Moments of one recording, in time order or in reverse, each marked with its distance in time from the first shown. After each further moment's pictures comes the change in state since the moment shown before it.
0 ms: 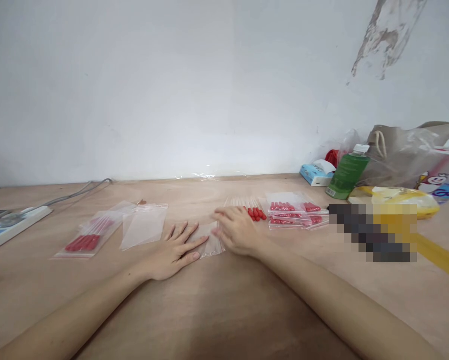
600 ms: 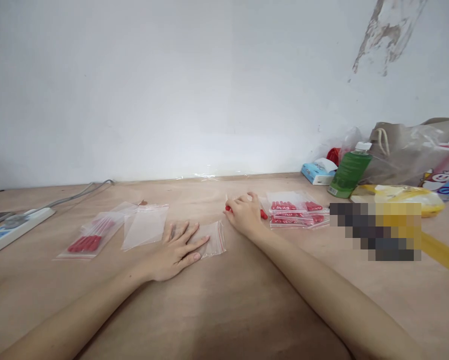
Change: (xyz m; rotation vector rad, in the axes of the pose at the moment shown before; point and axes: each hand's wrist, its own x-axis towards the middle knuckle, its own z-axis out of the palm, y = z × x) left_hand -0.001 0.001 -0.001 0.029 -0.006 0.044; right_hand 0.020 0.038 0.022 -0.203 0.194 0.219
